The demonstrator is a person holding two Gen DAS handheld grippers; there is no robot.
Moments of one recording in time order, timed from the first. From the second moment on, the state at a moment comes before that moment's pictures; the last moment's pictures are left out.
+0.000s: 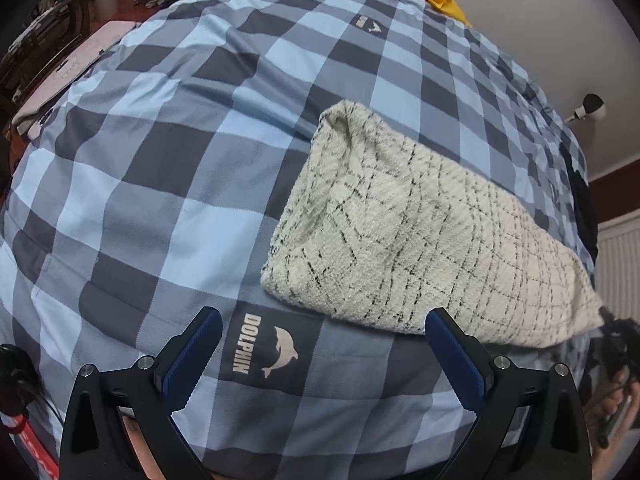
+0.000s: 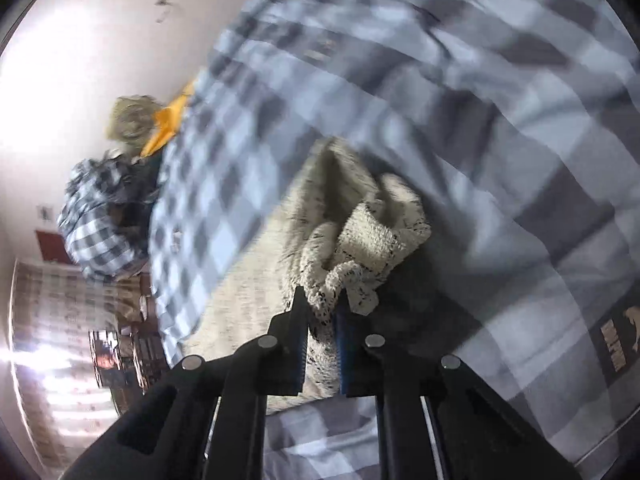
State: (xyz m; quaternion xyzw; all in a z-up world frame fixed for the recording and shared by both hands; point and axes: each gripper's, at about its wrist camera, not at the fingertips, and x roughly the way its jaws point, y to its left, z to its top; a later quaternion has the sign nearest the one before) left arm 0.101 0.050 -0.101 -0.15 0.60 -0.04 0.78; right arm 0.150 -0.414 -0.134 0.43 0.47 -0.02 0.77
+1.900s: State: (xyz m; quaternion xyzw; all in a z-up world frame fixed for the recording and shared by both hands) left arm 0.212 0.024 -0.132 -0.12 0.57 -0.09 0.81; right arm 0.176 -0.212 -0.118 0.38 0.51 0.13 0.76
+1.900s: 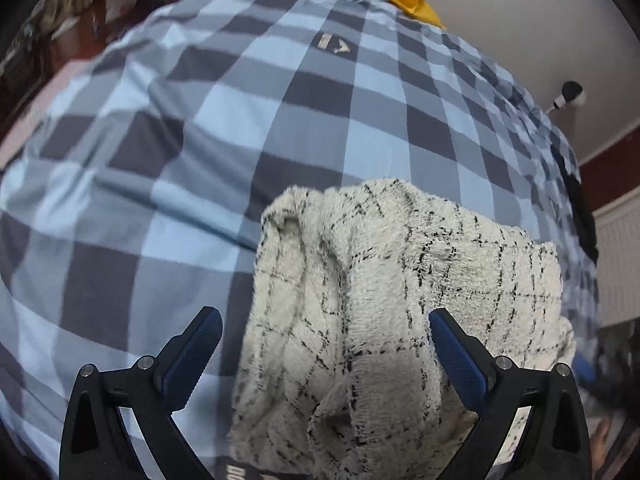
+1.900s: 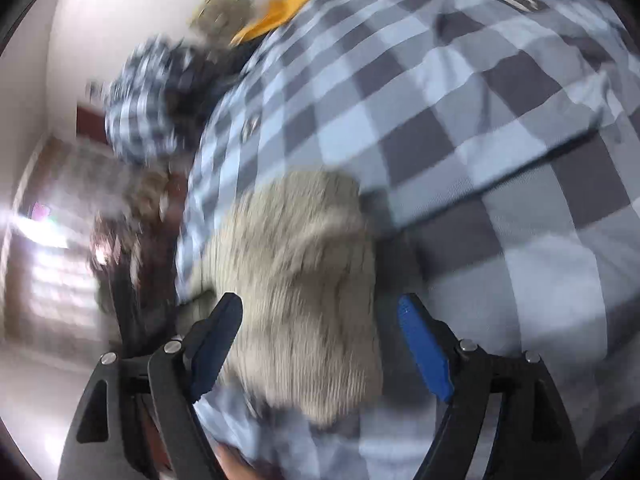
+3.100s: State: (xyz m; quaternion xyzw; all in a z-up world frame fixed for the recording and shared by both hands) left arm 0.164 0.011 -0.145 -0.11 0.59 -0.08 0.79; right arm 0.151 -0.205 -0.075 0.26 0.50 0.12 0.82
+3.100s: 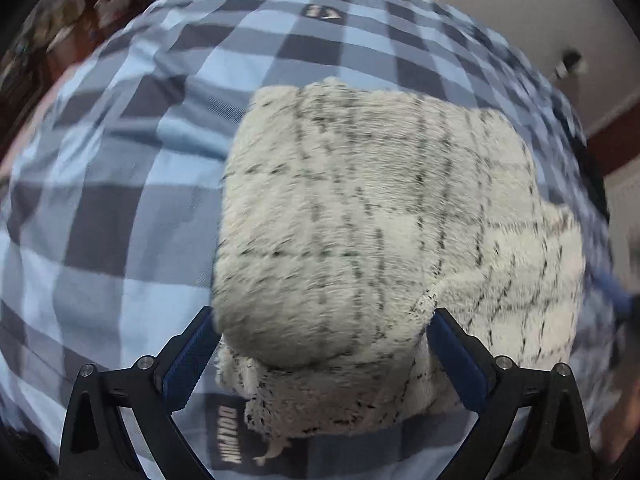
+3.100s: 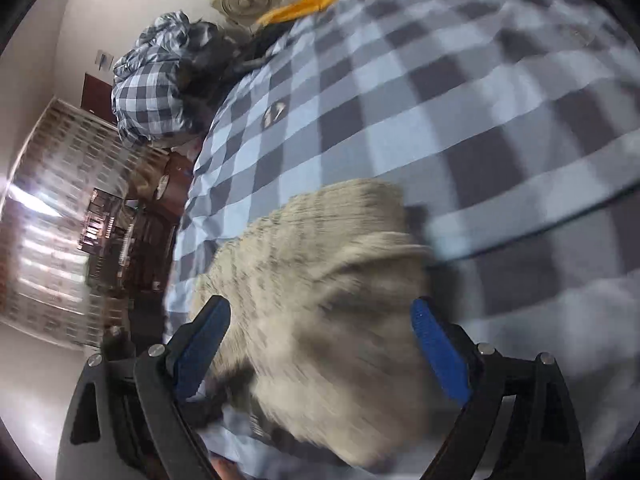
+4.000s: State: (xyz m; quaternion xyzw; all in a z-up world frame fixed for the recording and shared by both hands) left arm 0.179 -0.002 -0.162 -0.09 0.58 -0.12 0.80; right arm 0.131 -0.120 -0.156 -0.07 0.58 0.06 0.81
